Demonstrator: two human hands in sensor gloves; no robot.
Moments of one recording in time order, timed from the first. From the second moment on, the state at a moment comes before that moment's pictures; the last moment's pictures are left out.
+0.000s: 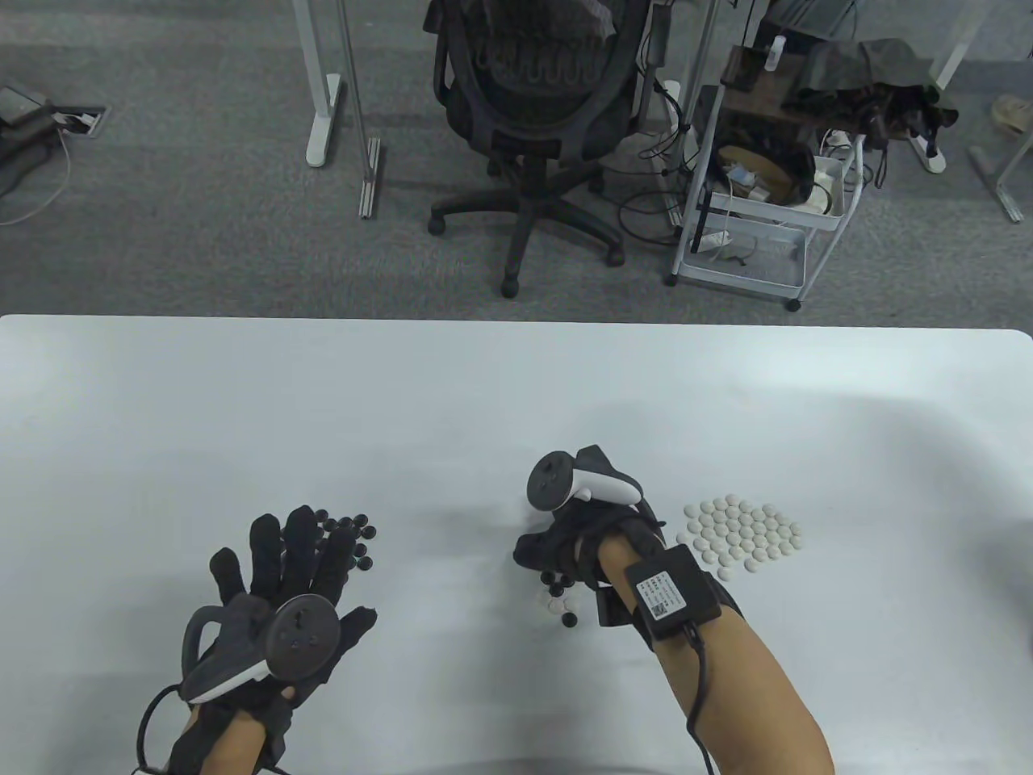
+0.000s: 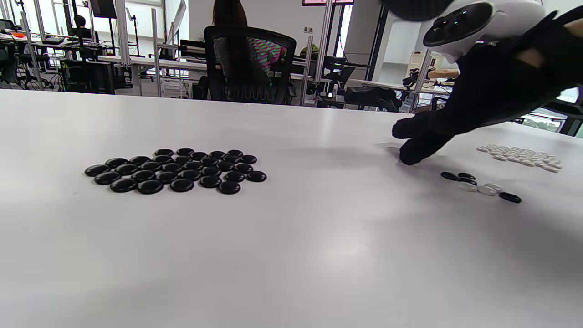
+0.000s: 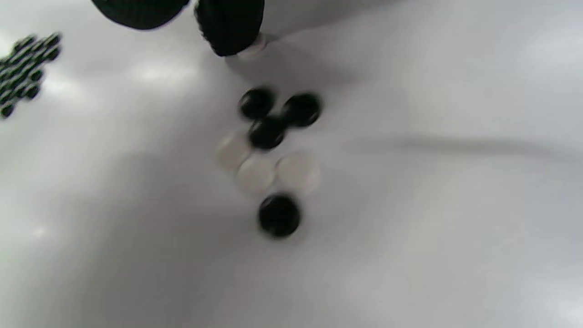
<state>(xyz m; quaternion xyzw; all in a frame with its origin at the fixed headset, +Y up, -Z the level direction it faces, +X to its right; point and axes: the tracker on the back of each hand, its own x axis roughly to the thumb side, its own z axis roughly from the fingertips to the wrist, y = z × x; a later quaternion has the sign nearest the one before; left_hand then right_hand) -0.236 -0.689 -0.215 -0.08 -0.15 0.05 0.98 0.076 -0.755 -0.400 0.15 0.44 0.88 0.09</state>
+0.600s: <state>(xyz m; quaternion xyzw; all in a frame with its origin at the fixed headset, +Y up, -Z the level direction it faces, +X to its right) -0.237 -0.686 -0.215 -0.08 -0.15 0.05 0.98 0.205 -0.748 -0.434 -0.05 0.43 0.89 0.11</state>
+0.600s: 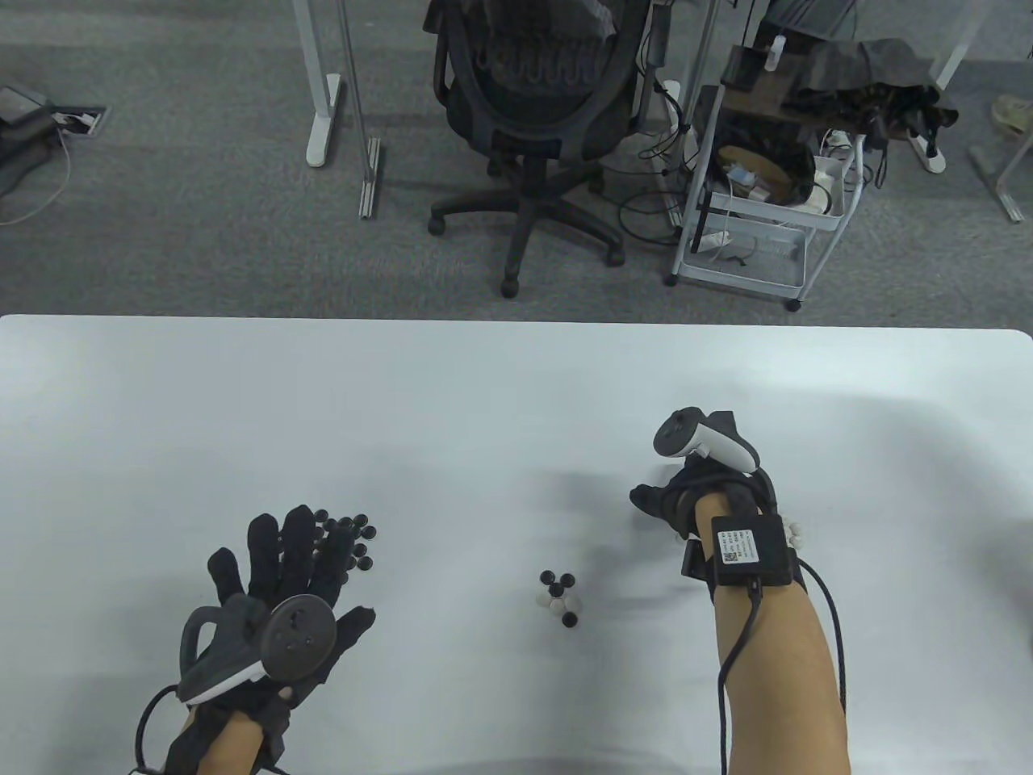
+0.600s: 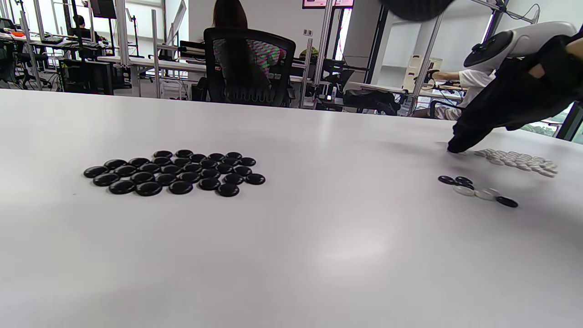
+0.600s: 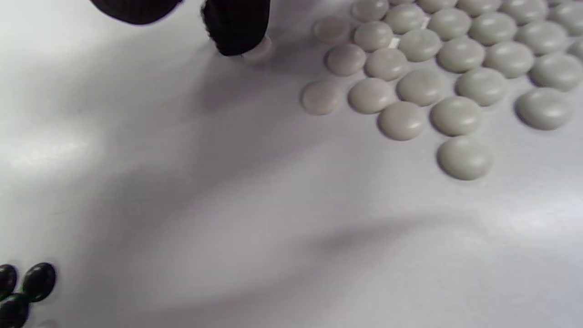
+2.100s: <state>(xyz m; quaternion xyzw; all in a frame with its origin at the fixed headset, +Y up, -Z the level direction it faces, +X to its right) -0.236 -0.687 -0.215 -0.08 -0.15 0.05 0.98 0.055 -0.757 -0.318 0.33 0.47 0.82 -0.01</state>
